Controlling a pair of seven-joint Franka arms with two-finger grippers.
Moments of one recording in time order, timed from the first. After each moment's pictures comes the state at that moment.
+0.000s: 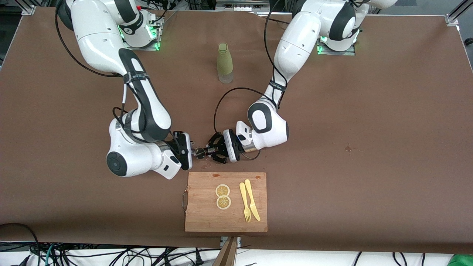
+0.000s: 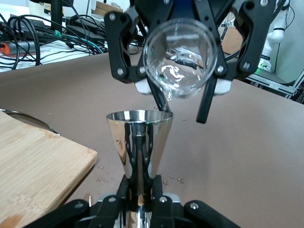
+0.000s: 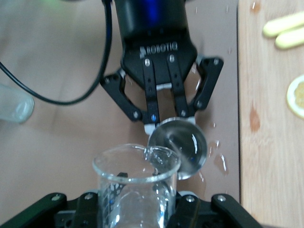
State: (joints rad) left arm -0.84 1.18 0.29 -1.08 -1.99 2.35 1.79; right arm 0.35 0.92 -0.04 -1.05 0.56 1.69 -1.44
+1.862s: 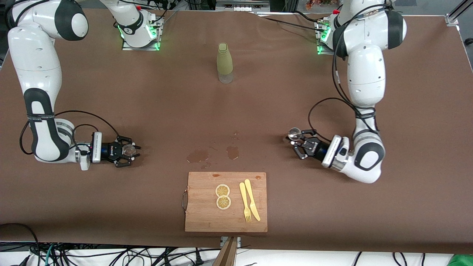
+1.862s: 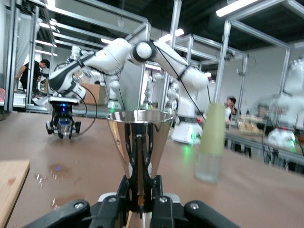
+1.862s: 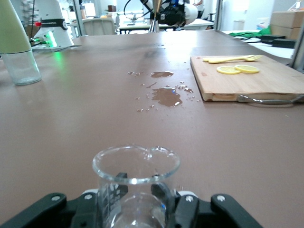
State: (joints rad) left arm -0.37 1.20 0.60 -1.25 -1.70 0.97 2.33; right arm -0.20 0.98 -0.05 -1.47 1.11 1.65 -2.46
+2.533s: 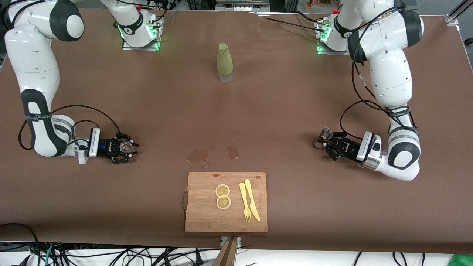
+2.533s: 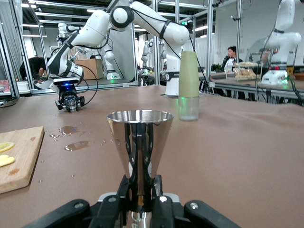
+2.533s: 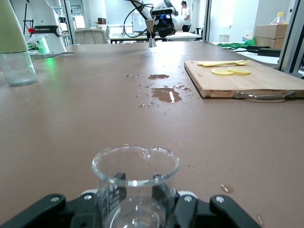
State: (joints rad) left arm -0.26 1.20 0.66 -1.28 -1.50 0.99 2.66; right arm -0.23 1.00 -0.05 -1.53 1.16 1.64 -2.54
